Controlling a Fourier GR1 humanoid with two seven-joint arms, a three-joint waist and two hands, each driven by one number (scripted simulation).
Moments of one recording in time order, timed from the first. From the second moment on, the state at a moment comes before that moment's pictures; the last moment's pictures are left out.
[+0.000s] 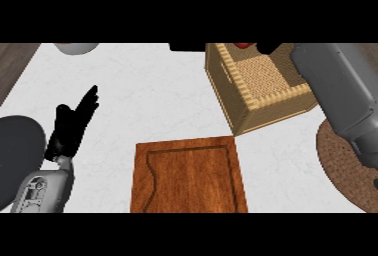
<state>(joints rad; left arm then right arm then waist) -0.23 0.18 0.09 -1.40 -0.15 -0.05 0.23 -1.20 -0.36 0.17 -0.58 0.59 -0.05 0.40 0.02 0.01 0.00</state>
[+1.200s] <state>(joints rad) -0.21 0.19 0.11 -1.41 -0.15 -0.05 0.25 -1.02 -0.49 -0.17 -0.69 0.41 -0.36 0.26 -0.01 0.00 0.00</state>
